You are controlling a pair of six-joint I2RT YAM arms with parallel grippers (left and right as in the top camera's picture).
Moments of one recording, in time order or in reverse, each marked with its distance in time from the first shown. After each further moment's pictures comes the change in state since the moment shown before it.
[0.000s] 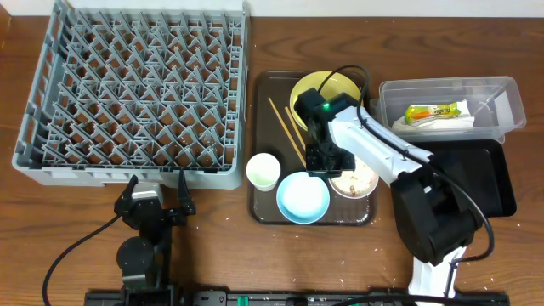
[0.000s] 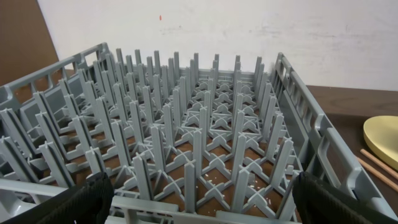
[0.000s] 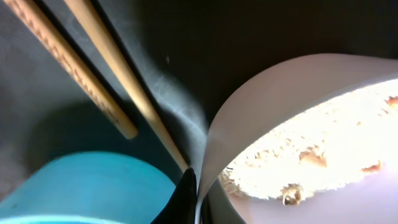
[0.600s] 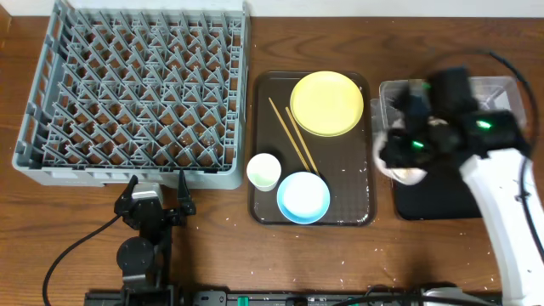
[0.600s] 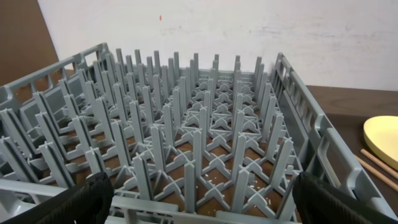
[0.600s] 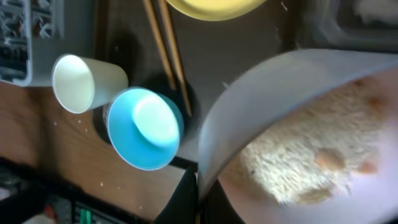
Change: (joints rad) left arm 0.000 0.000 0.000 0.000 0.000 0.000; right arm -0.435 -0.624 -0.134 -0.064 -0.334 -0.438
